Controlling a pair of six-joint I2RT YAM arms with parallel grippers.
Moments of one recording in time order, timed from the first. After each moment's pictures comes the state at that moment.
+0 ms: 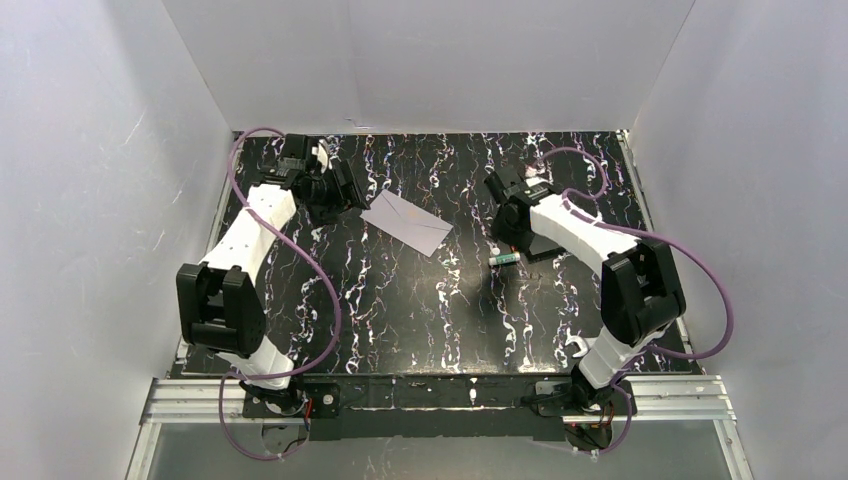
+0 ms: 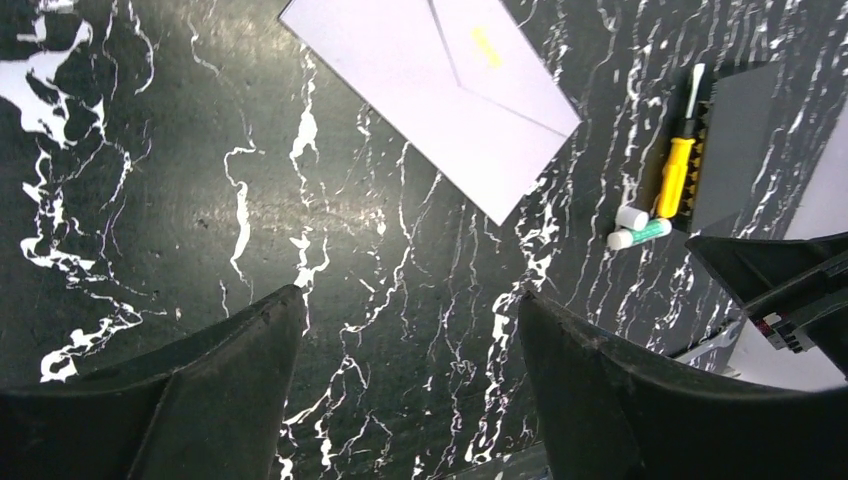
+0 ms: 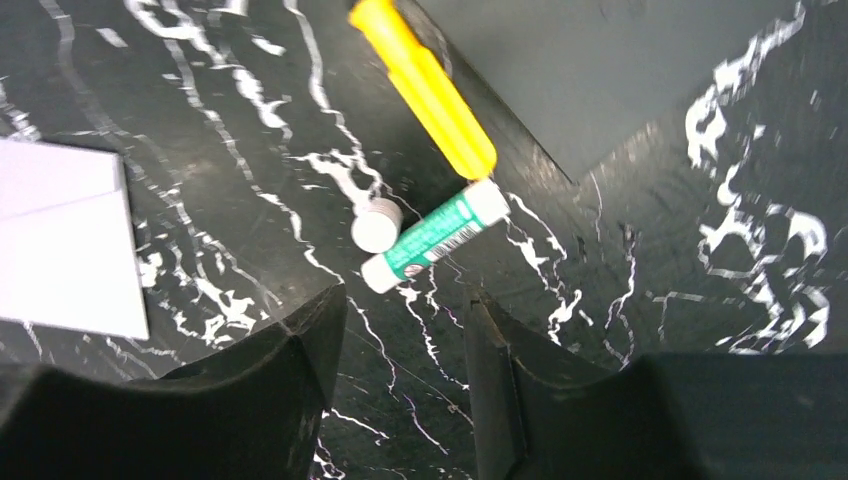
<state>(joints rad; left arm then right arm) -0.17 1.59 1.39 -0.75 0.27 -0.50 0.53 1.67 1.29 -0.80 0.34 0.86</state>
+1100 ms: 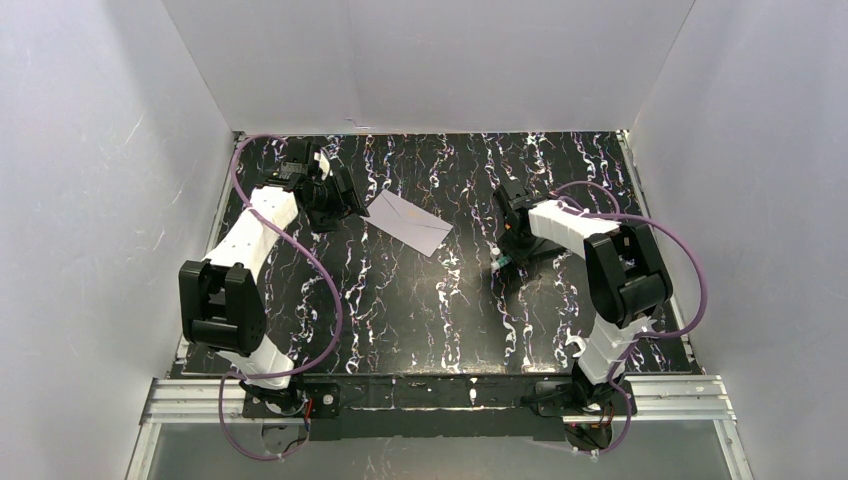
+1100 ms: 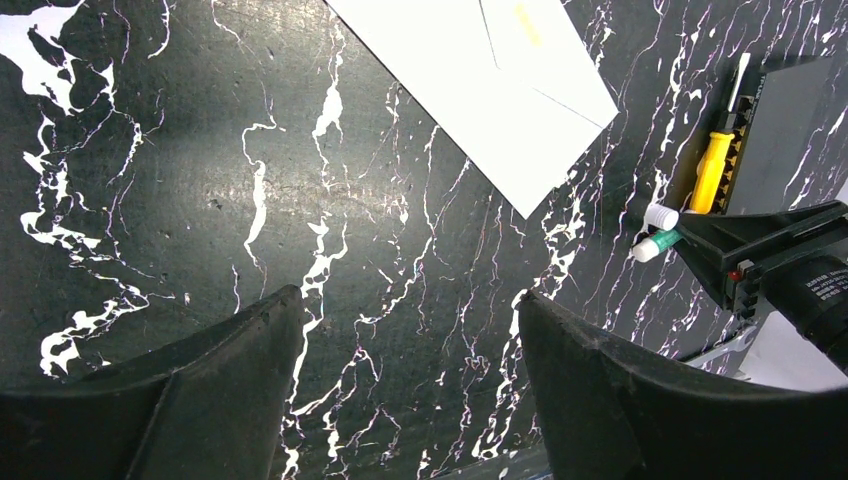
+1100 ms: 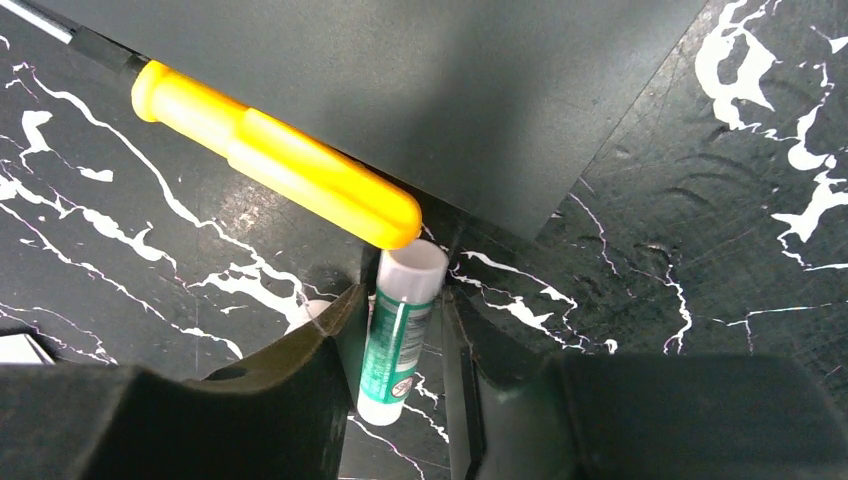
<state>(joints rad) -0.17 1.60 1.33 -0.75 0.25 -0.51 0.44 1.79 1.15 -0.70 0.30 1.22</state>
